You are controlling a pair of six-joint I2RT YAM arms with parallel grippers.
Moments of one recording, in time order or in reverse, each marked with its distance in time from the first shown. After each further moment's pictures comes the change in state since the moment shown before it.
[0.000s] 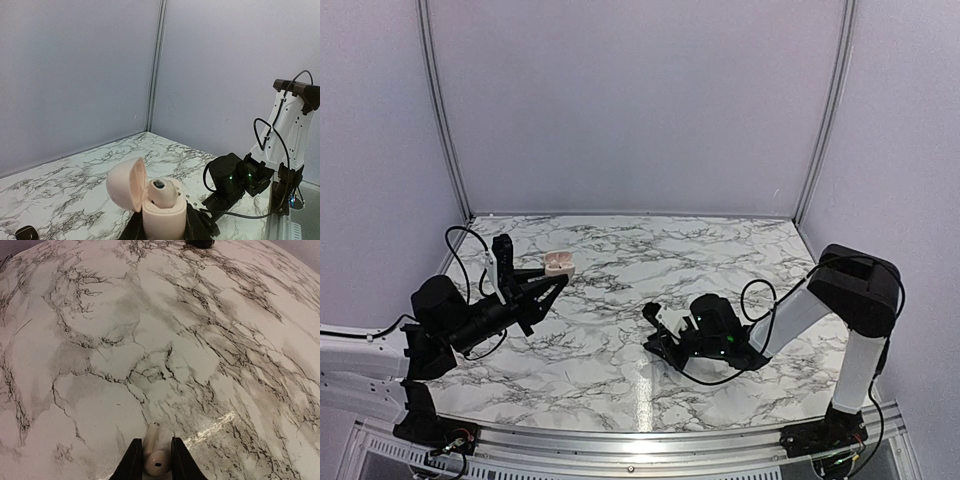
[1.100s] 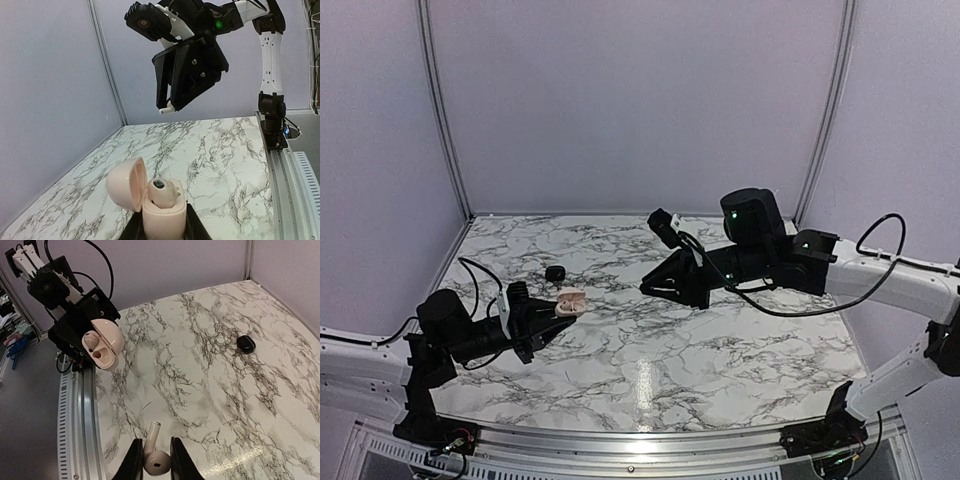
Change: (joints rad) left arm -0.010 0.011 -0.085 0.016 0.237 0.338; right arm 0.020 -0.538 0.472 -0.912 -0.286 0.064
